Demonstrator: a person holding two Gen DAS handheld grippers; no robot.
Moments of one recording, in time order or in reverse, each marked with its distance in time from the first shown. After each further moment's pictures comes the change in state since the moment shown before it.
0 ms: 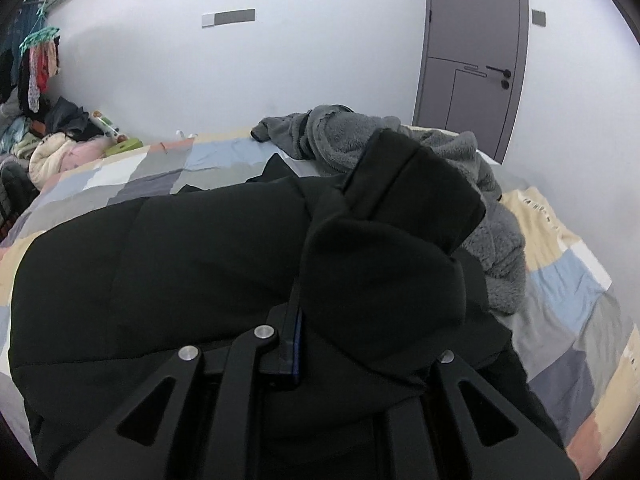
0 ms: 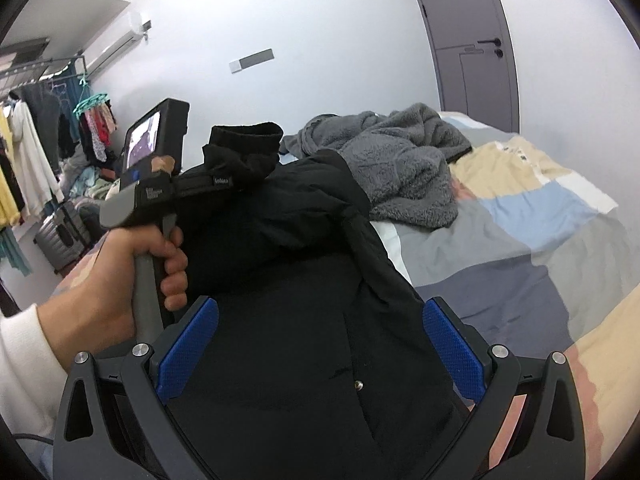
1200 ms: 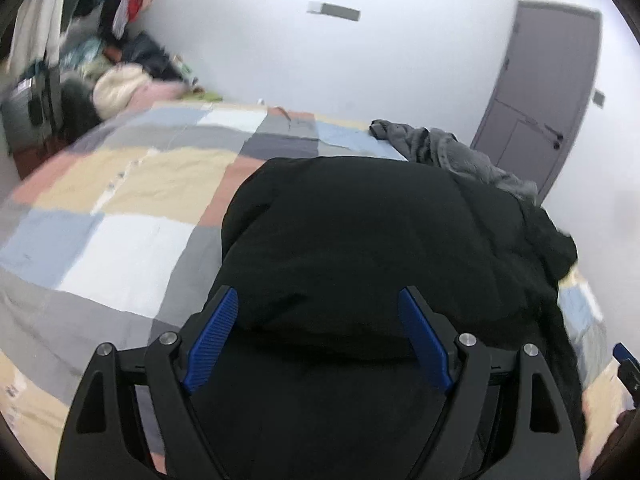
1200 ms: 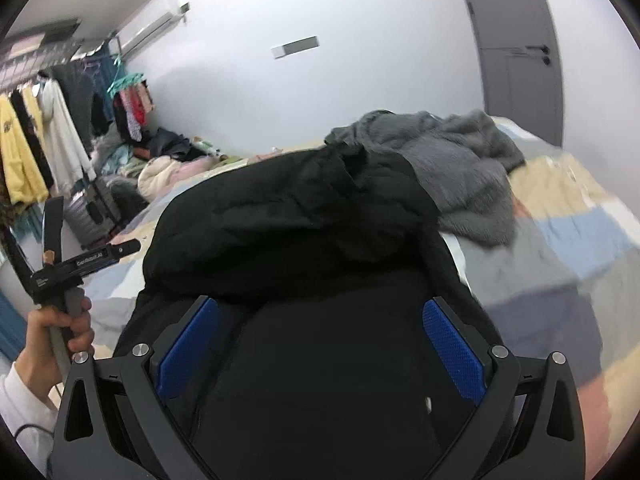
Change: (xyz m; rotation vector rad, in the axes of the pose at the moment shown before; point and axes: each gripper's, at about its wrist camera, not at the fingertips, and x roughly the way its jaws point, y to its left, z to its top) left arm -0.091 0.214 -0.079 -0.292 0.012 0.046; right arm 0.030 0.069 0.042 -0.144 0.032 0.106
